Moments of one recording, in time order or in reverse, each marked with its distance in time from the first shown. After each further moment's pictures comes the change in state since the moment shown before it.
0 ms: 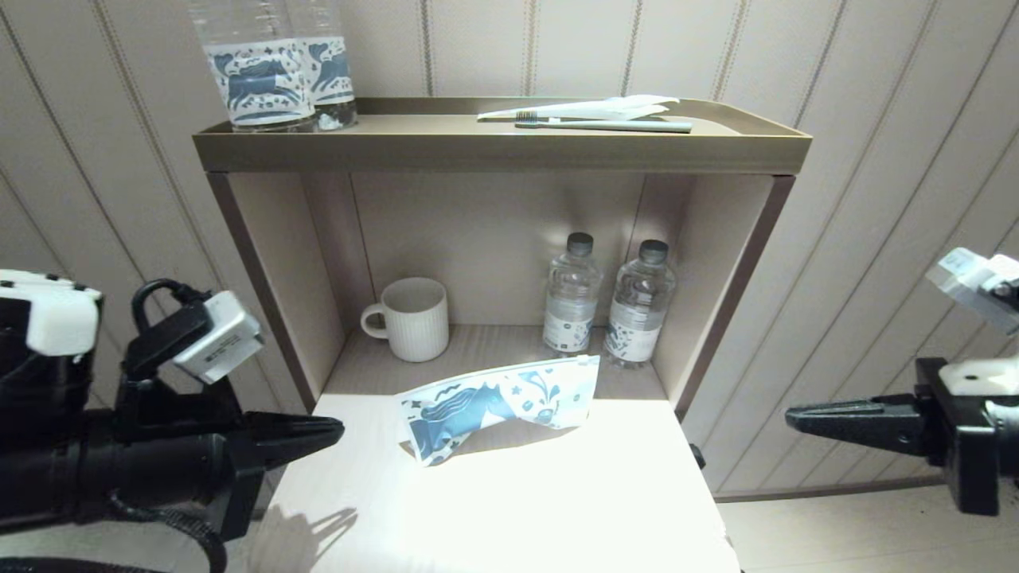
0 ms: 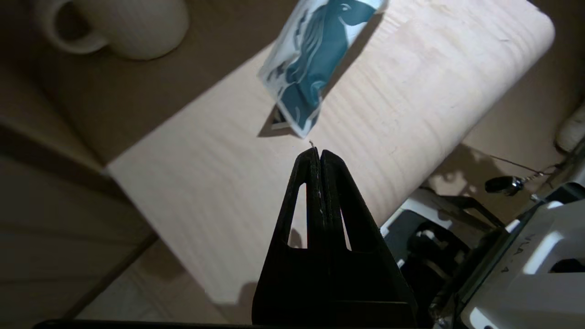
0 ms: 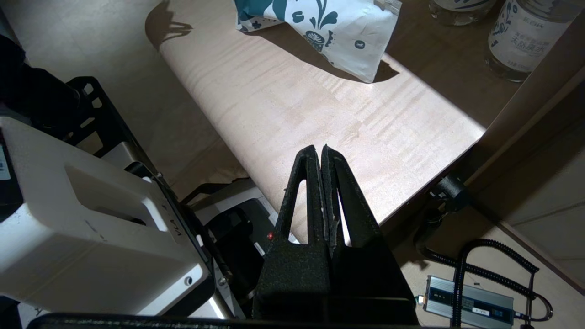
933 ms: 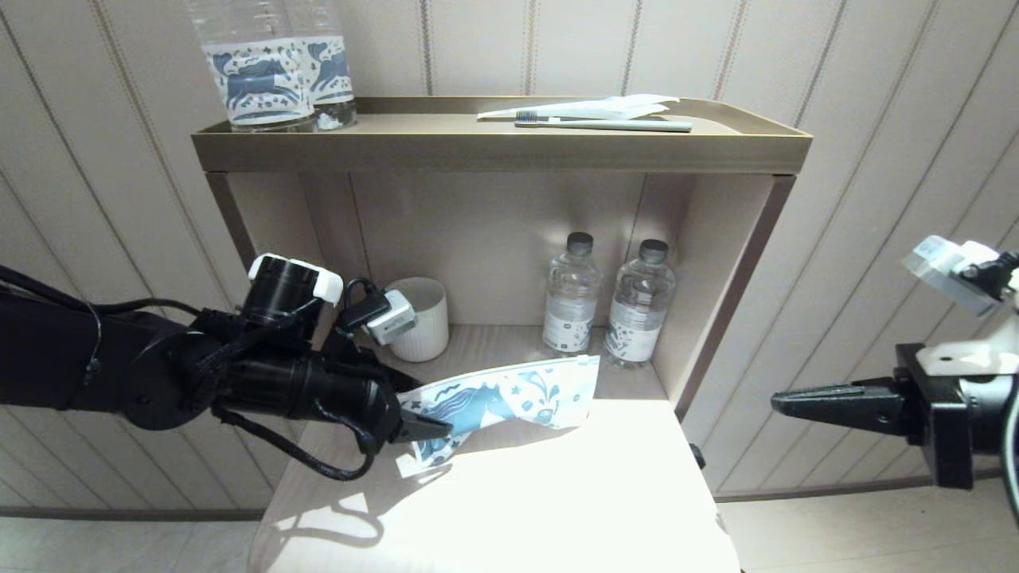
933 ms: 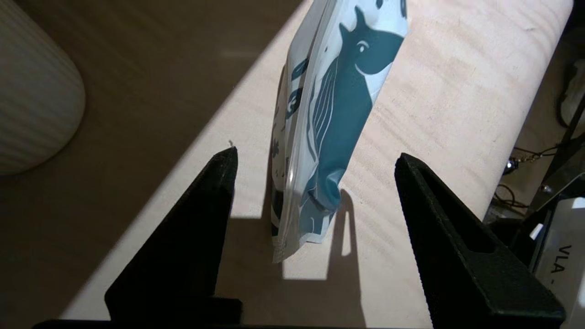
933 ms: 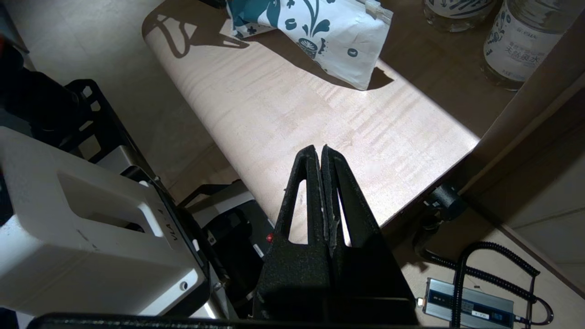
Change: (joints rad) left arm -0.002 0.543 -0.325 -0.010 -0.213 0.144; right arm 0.007 0.069 -0.047 -0.004 0.007 -0.007
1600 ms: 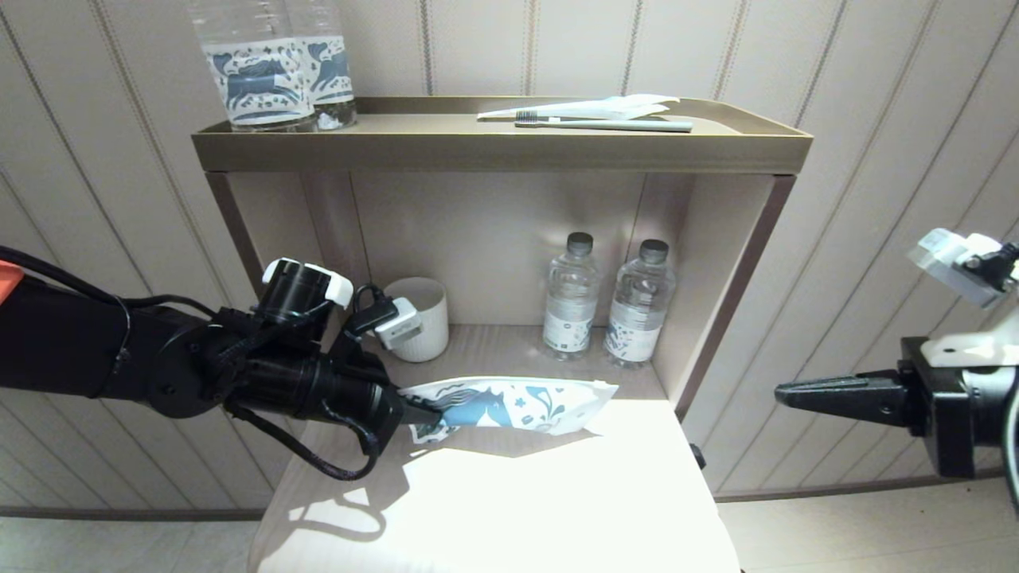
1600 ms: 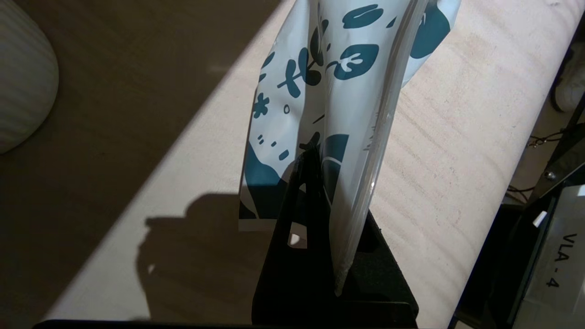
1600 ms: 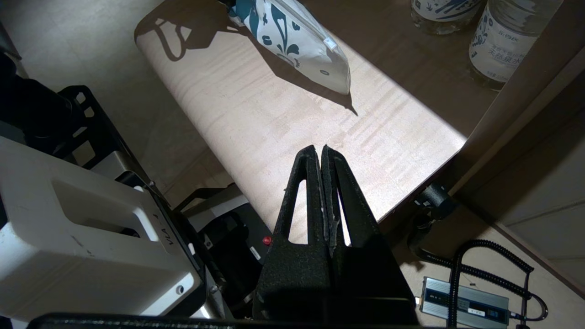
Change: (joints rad) left arm 0.006 0.051 -0.041 0.064 -0.003 0.026; right arm -0.015 0.003 -0.016 0.007 -0.004 0.004
